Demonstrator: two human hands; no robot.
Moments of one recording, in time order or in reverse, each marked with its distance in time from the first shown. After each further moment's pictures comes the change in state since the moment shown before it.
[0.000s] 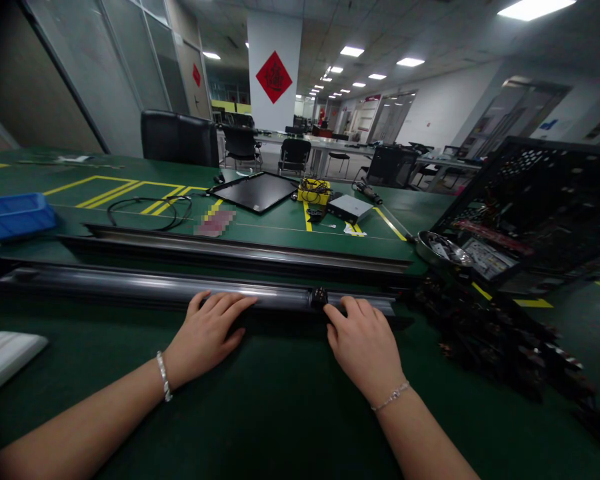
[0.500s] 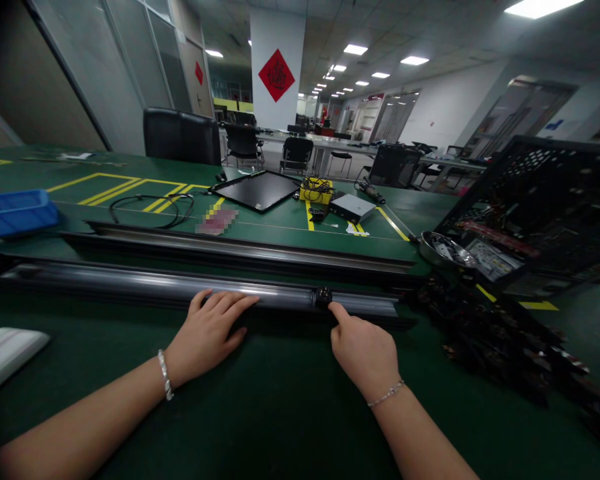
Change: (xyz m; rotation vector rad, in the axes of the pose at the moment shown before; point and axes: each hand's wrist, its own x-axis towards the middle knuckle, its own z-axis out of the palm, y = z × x) left_hand 0.000 -0.001 0.001 -0.006 -0.001 -0.005; right_hand 0.001 -0.011 -0.002 -0.016 -0.260 0.280
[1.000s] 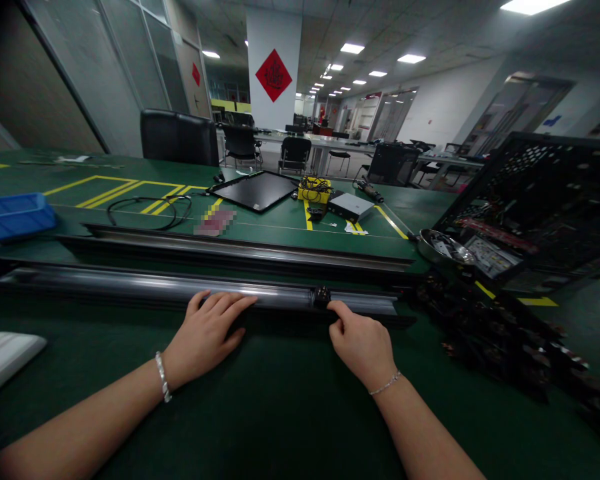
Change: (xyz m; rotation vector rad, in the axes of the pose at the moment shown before) left_hand 0.000 0.001 -0.001 0.020 -0.001 0.004; right_hand 0.009 0.011 0.020 0.192 0.106 -0.023
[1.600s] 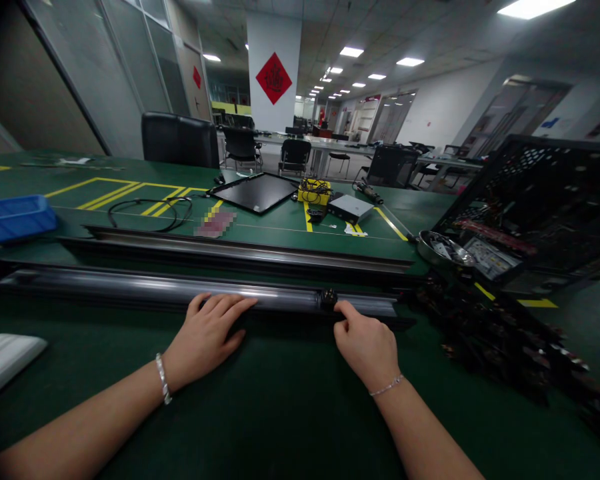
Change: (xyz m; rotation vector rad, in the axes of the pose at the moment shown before) left_hand -0.001 -0.001 0.002 0.004 0.017 0.007; right_hand 0.001 0.001 -0.003 -0.070 -0.012 0.125
